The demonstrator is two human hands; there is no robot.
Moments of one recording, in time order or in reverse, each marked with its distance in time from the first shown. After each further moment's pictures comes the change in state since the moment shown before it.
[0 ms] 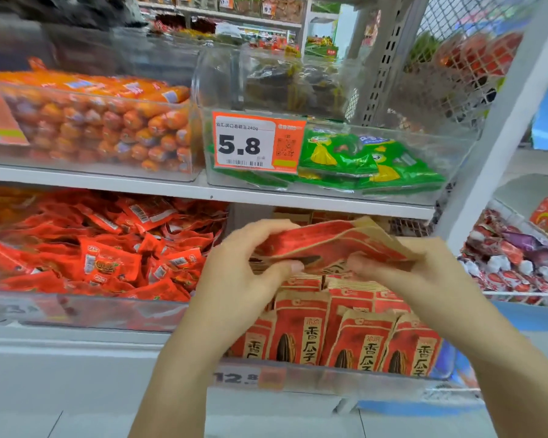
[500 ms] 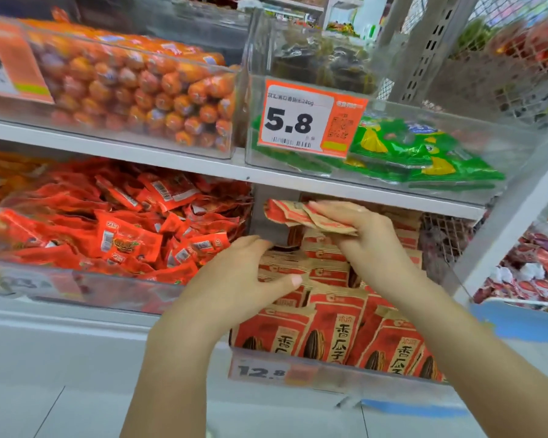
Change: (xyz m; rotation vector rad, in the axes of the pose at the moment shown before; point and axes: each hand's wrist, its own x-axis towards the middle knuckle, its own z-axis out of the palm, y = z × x) left_hand 0.007 -0.050 -0.031 0.436 -0.408 -0.323; right_hand 0.082 0.057 0.065 -0.471 0.010 -0.183
